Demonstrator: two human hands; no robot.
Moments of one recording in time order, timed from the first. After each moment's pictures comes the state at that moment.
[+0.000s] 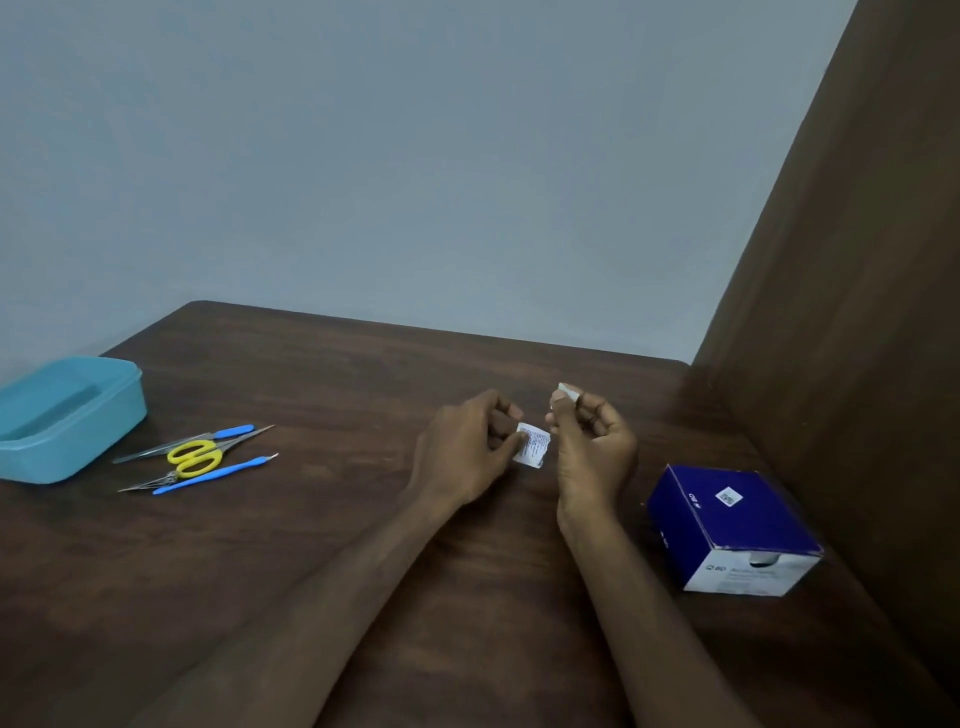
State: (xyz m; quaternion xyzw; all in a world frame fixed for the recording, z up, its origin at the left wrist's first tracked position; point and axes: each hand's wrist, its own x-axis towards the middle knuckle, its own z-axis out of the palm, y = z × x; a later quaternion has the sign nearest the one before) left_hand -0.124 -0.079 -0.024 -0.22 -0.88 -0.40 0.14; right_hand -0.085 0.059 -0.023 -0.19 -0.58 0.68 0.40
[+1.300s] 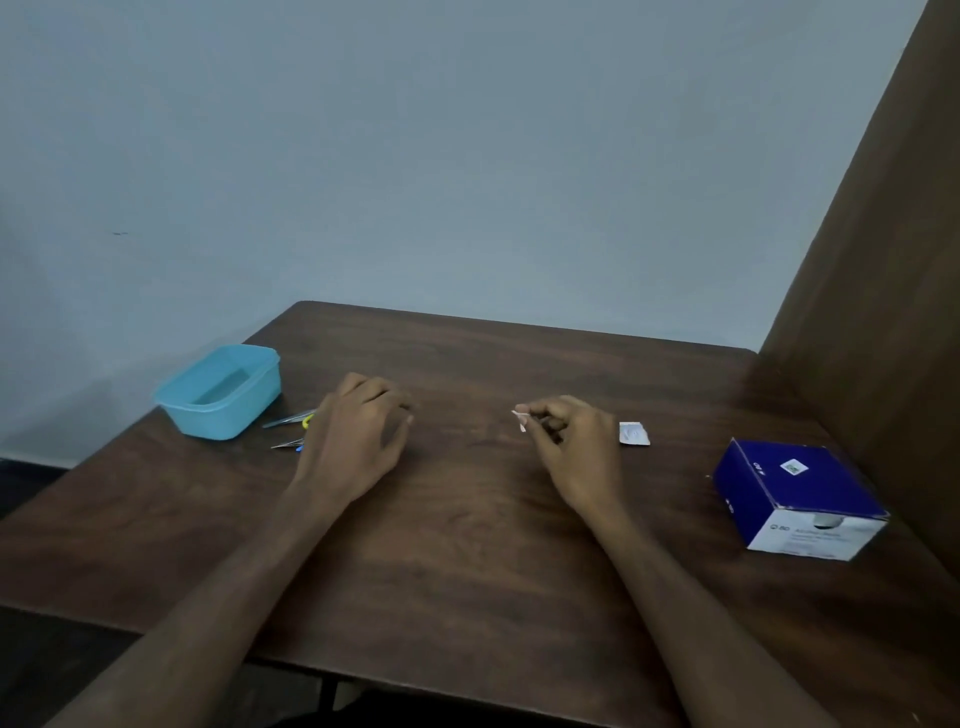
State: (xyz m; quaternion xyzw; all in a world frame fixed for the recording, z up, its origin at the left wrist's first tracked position) left_hand -0.097 -0.280 -0.021 -0.22 -0.91 -0.14 0.33; right_hand -0.060 -0.003 -0.027 0.07 -0.85 0.41 0.32
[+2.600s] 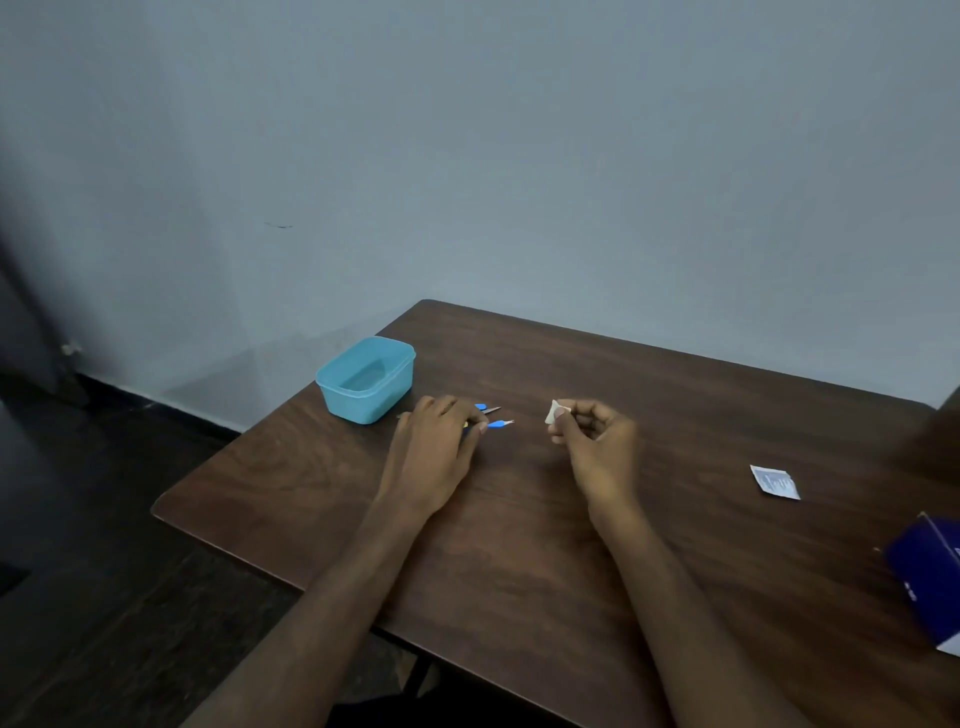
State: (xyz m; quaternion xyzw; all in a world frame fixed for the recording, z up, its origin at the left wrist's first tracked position) left_hand -0.079 -0.330 -0.033 -0.10 -0.93 -0.21 0.27; right_hand -0.104 -0.122 -0.035 -0.01 -0.72 0.66 0.20
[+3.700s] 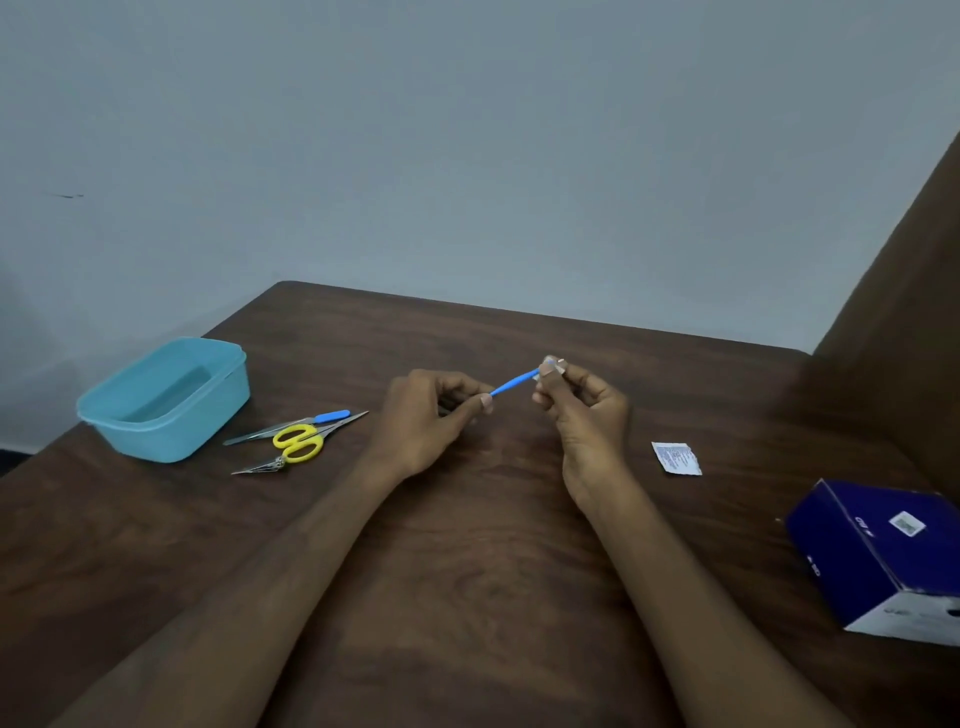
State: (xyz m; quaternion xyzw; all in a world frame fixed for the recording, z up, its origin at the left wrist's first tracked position) left_hand -0.175 -0.215 -0.034 -0.20 -0.84 -0.49 0.12; right_hand -0.153 -0.025 -0.036 -0.09 -0.54 0.80 0.23
